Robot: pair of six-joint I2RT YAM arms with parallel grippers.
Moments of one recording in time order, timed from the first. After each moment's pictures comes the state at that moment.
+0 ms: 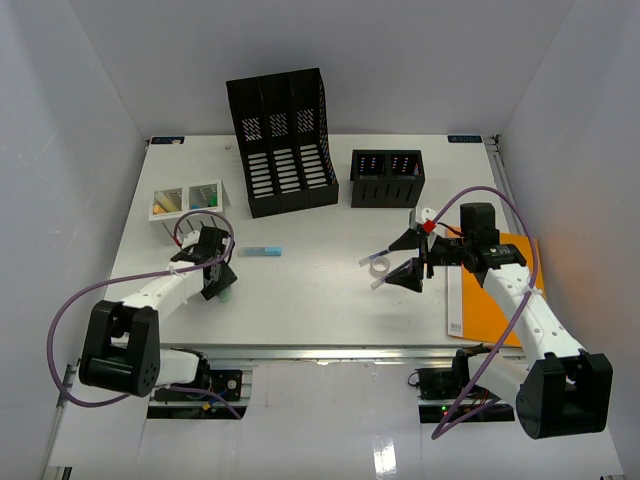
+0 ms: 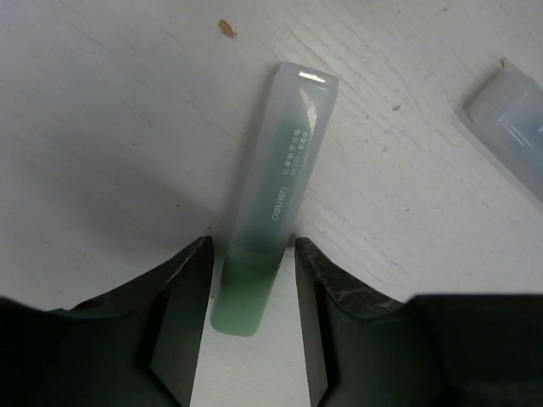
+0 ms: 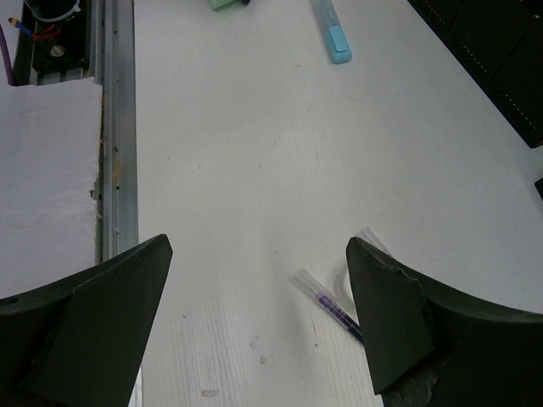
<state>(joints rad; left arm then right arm) -0.21 1.30 0.63 -0.49 -0.30 -0.80 0.15 1.07 0.77 -0.50 -1.17 -0.74</state>
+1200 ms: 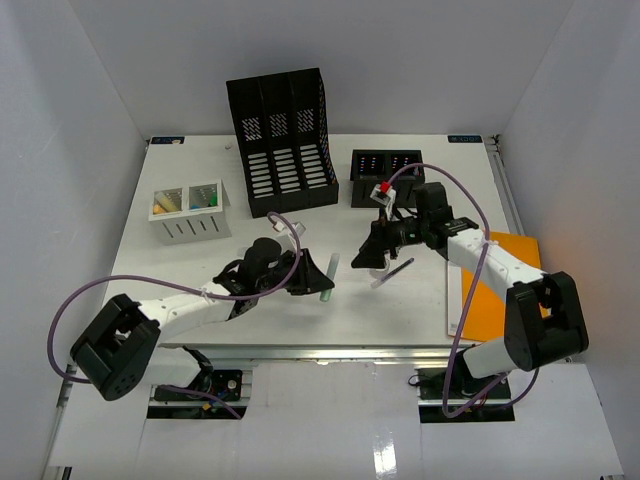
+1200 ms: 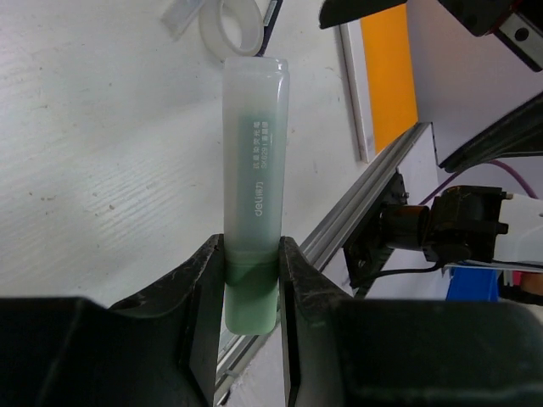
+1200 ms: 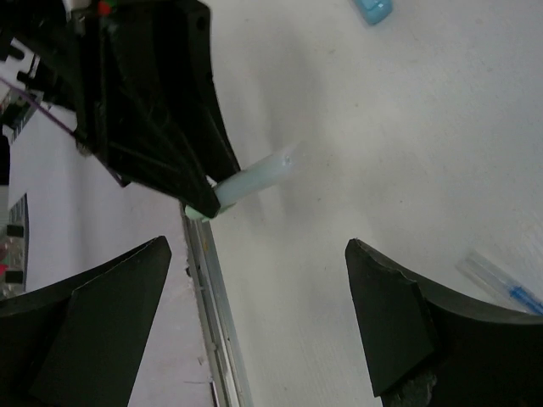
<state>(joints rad) -0.73 1.29 0.53 0.31 0.35 -0.80 0.36 1.43 0.91 -0.24 -1.05 -0.05</state>
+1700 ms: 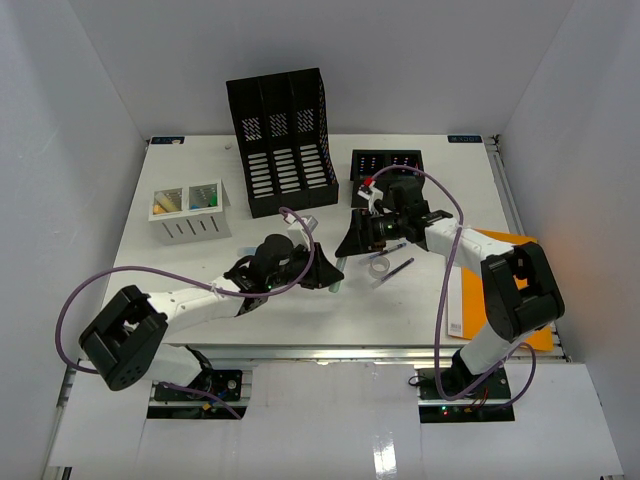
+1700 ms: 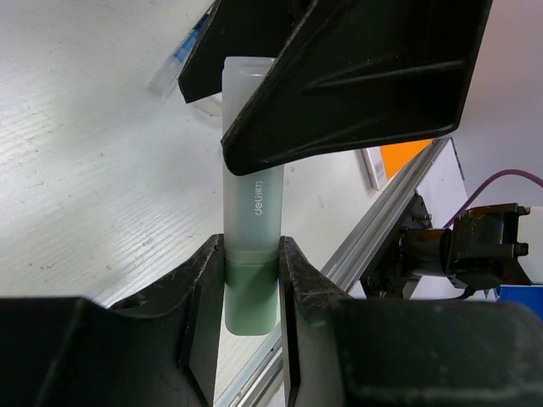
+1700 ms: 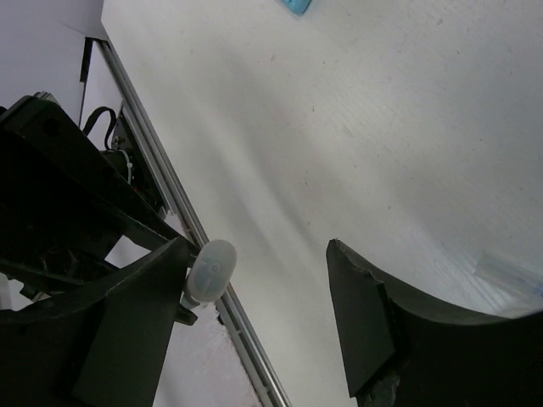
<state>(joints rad) -0.80 1.35 0.61 0.36 0.25 -0.70 0.44 1.62 0.99 -0.16 -0.85 0.32</state>
